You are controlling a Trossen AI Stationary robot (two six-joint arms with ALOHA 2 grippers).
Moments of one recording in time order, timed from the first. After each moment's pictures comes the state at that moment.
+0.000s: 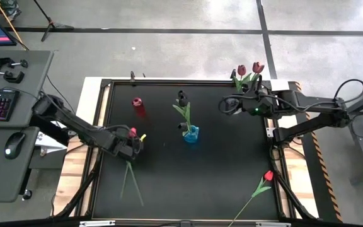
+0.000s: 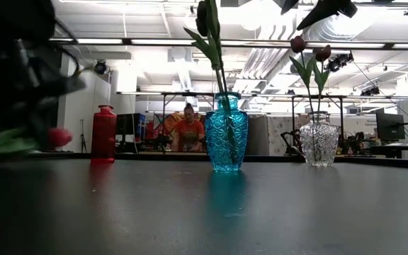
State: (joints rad) left arm -0.43 1.29 0.59 -0.85 -0.49 -1.91; right arm 0.03 1.14 1.33 -0.97 0.64 0.96
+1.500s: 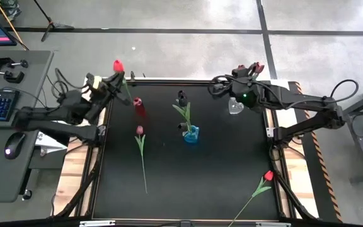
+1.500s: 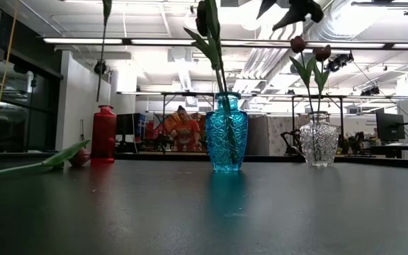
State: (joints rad) left arm 0.00 0.69 0.72 0.31 -0.97 0.32; right arm -0.12 1.25 1.33 -0.61 0.78 0.66
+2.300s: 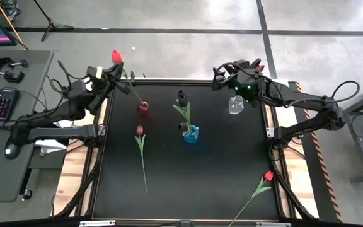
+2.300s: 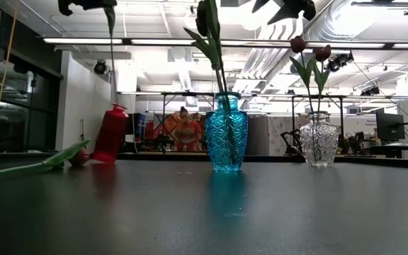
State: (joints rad) left arm 0.32 0.69 0.72 0.24 -0.72 0.11; right arm -0.20 1.25 1.33 -0.41 0.77 0.49
